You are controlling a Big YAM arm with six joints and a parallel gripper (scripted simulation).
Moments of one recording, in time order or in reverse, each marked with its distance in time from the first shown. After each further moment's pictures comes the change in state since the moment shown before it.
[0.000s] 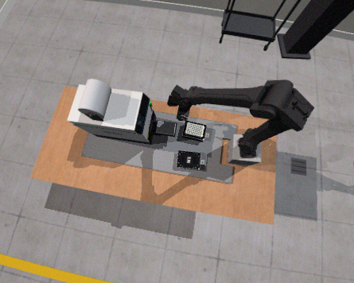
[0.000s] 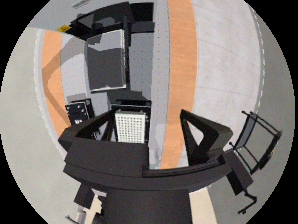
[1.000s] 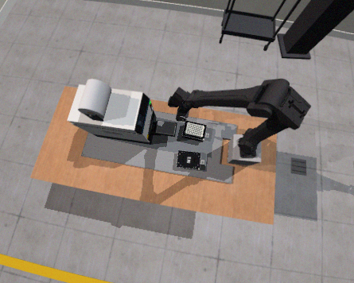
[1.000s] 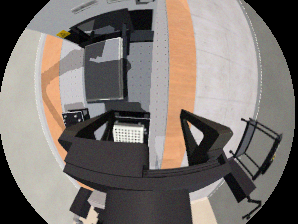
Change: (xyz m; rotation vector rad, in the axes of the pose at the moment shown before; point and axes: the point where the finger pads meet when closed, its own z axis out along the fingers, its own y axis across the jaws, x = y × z) arm -0.008 -0.003 0.018 0.009 -0.115 -0.010
